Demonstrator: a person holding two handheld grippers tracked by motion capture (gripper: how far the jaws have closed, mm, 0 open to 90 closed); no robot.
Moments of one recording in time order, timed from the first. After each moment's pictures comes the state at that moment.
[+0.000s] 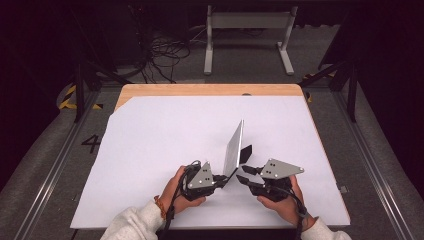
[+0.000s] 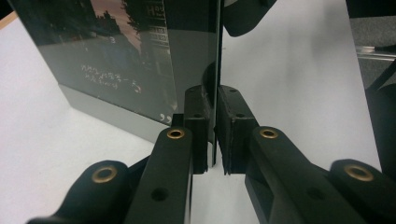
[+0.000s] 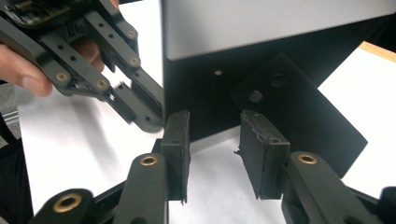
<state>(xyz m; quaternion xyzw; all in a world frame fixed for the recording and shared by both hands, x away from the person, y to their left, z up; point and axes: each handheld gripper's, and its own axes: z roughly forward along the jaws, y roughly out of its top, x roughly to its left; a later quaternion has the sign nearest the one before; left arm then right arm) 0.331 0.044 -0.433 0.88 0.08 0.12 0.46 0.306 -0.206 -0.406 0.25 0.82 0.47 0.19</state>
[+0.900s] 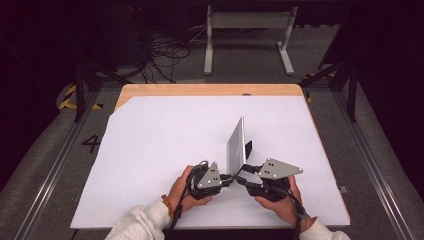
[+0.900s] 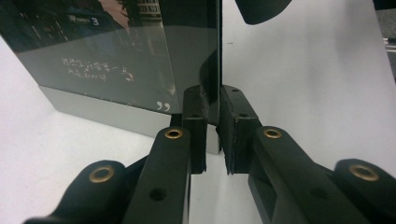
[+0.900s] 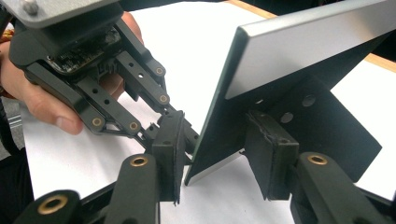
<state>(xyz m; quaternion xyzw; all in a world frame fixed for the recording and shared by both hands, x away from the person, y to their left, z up) 0.338 0.026 -0.445 0.88 0.08 0.13 0.45 0.305 -0.200 -0.402 0.25 0.82 0.48 0.19</state>
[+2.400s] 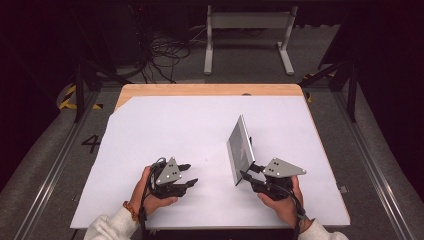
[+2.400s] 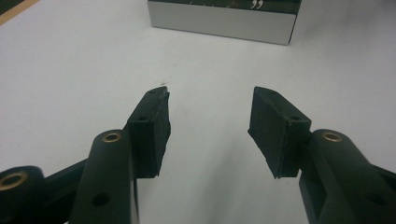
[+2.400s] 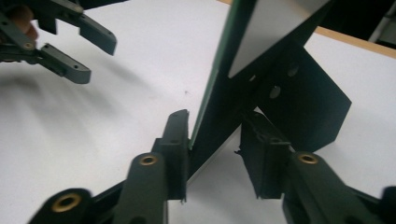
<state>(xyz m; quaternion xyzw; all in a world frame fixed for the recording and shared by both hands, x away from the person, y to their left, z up) 0.333 0.125 -0.437 0.87 0.18 0.16 0.43 0.309 -0.211 -0.417 0.31 0.80 0.47 0.22</state>
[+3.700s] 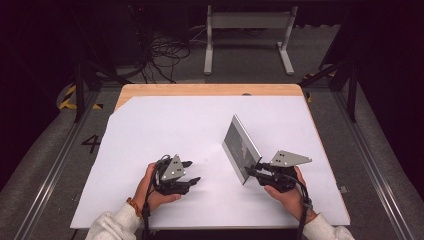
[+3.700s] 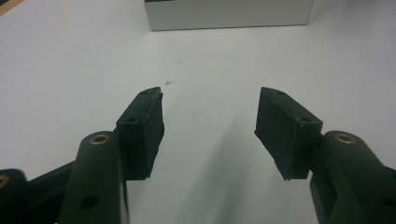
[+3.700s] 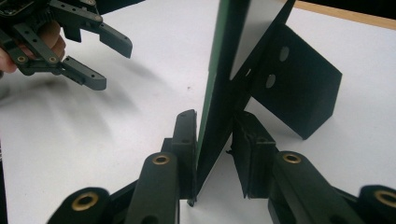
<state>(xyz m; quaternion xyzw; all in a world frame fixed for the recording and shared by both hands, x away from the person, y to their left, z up) 0.346 0.115 -0.441 0.88 0.18 0.16 0.42 0.331 -0.233 -0.419 0.31 0.80 0.49 0.15</state>
